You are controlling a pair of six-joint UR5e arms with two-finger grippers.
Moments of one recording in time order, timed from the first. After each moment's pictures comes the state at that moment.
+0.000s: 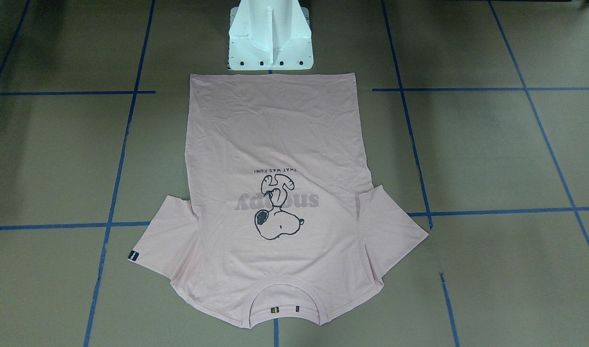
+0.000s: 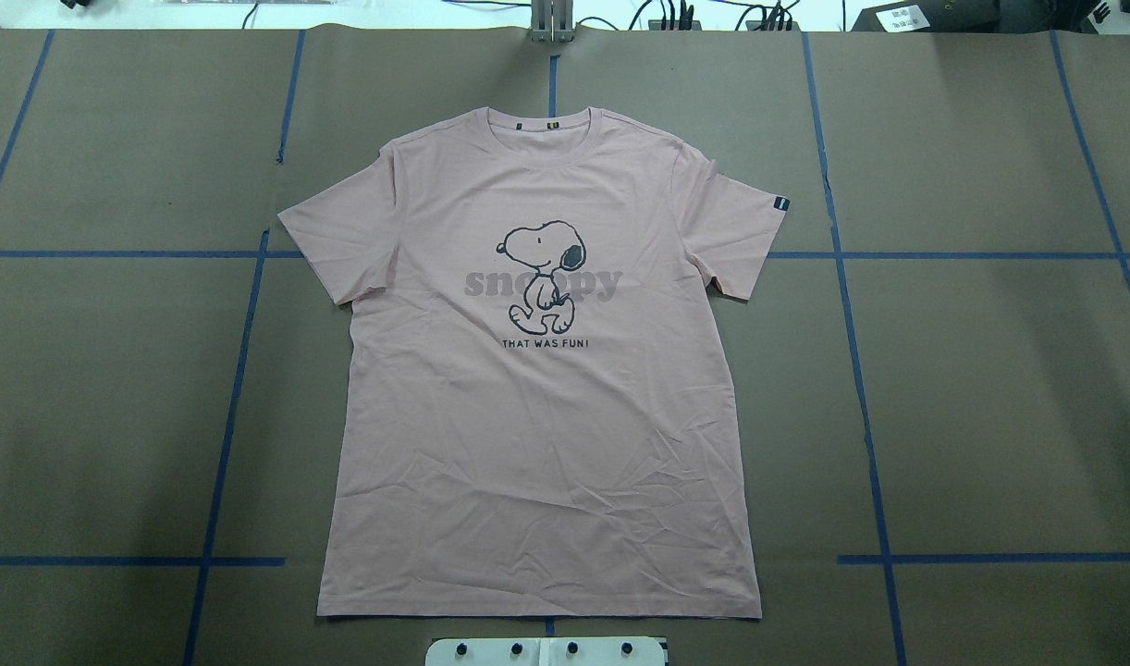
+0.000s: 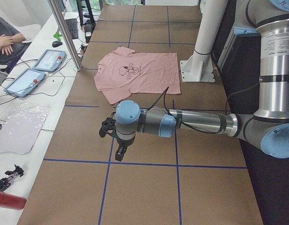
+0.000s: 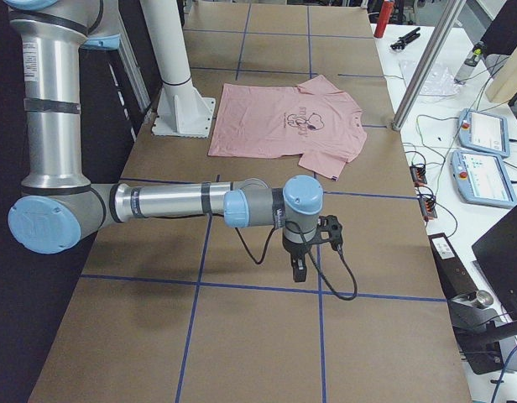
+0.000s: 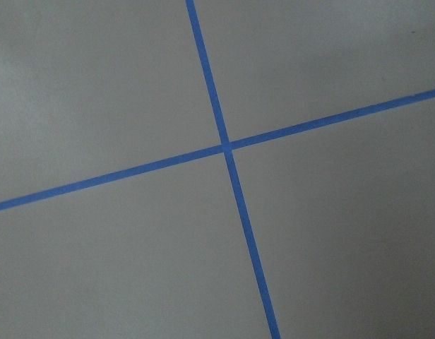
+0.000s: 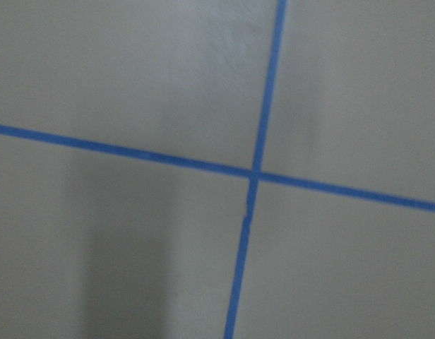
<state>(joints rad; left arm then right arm) -1.61 -1.49 -1.74 -1.71 -2.36 0.18 1.51 -1.56 1.70 -1.54 2.29 -0.03</state>
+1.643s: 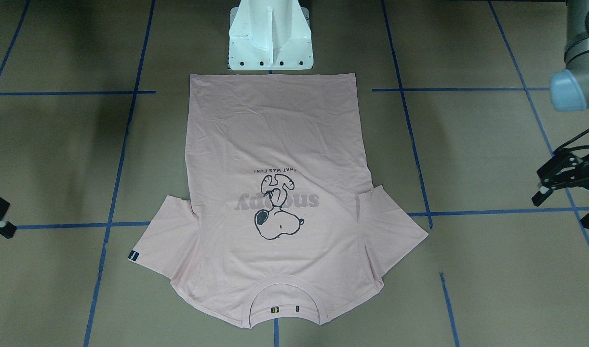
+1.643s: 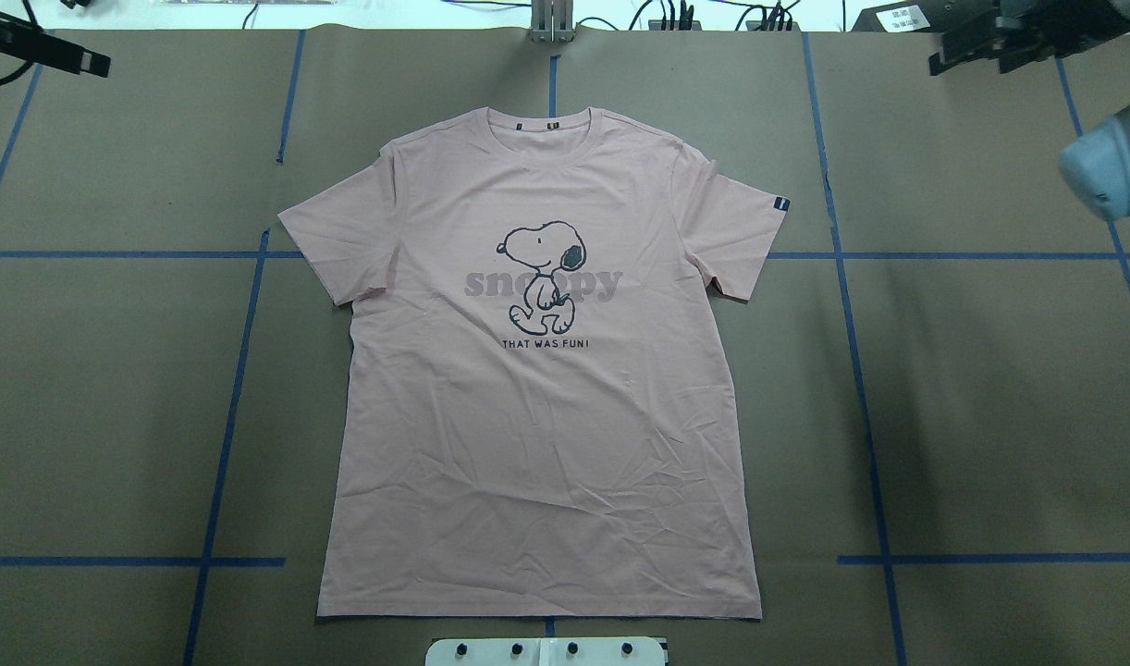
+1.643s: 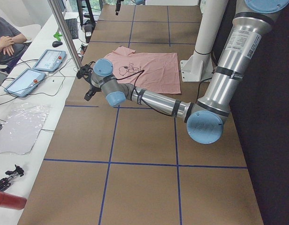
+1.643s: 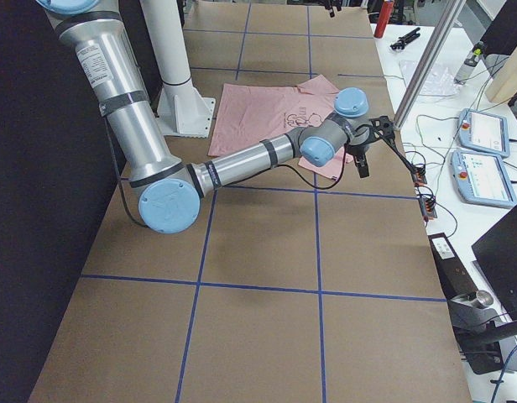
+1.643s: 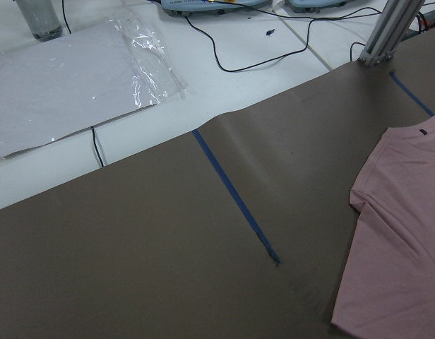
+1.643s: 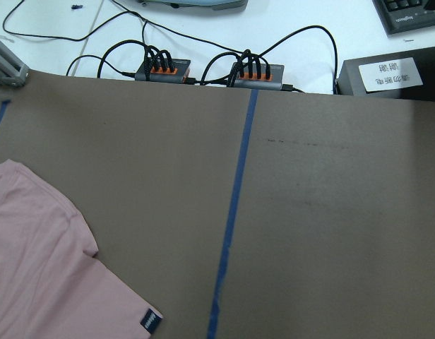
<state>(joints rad) -1.25 -1.93 -1.50 -2.33 -2.25 -0.50 1.20 -1.13 1.50 -1.09 2.19 0.70</state>
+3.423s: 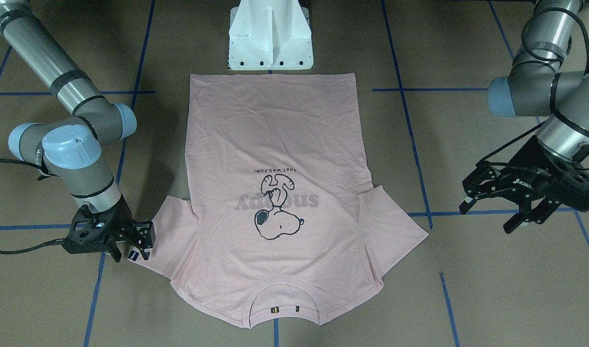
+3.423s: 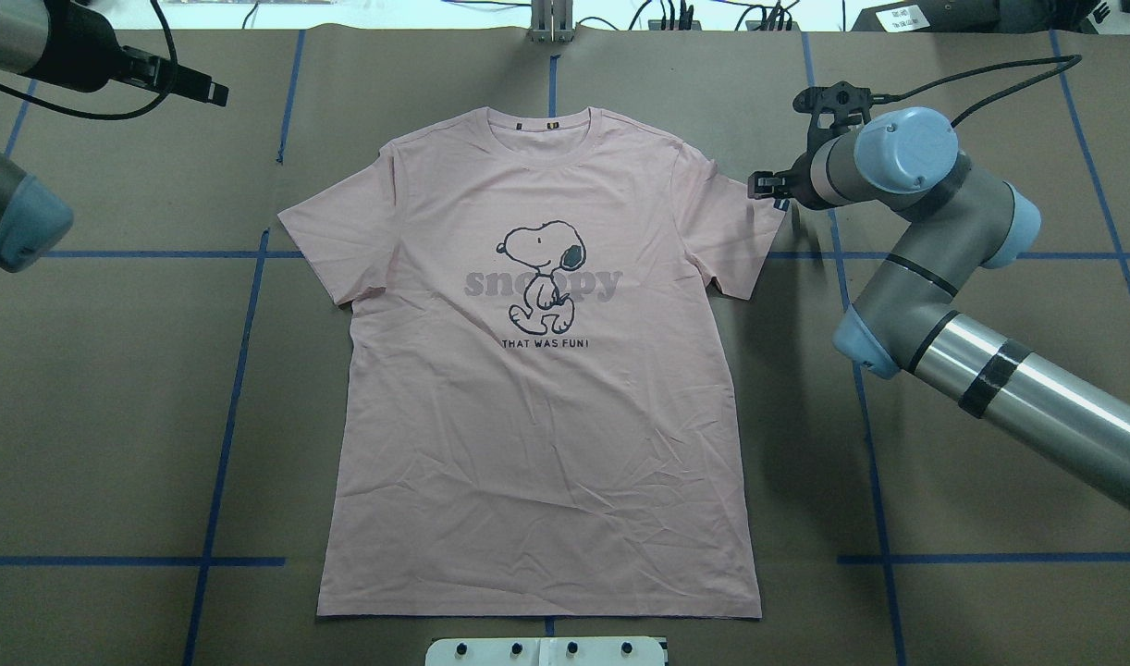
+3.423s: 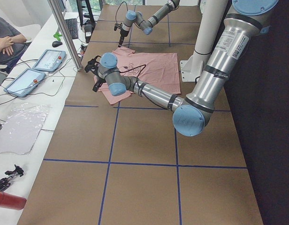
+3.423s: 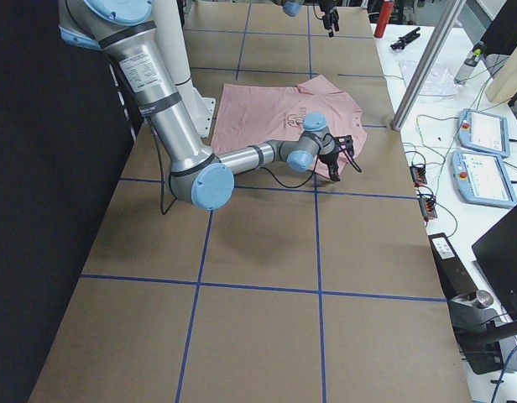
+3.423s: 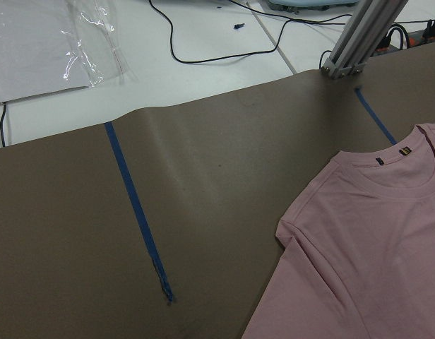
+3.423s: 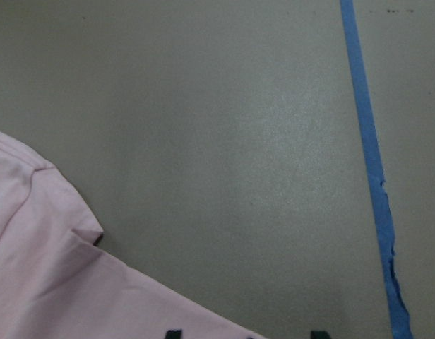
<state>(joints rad) -1.12 -1.99 -1.49 -2.33 -2.17 -0.64 0.82 -1.06 1.25 -0.87 1.75 1.03</state>
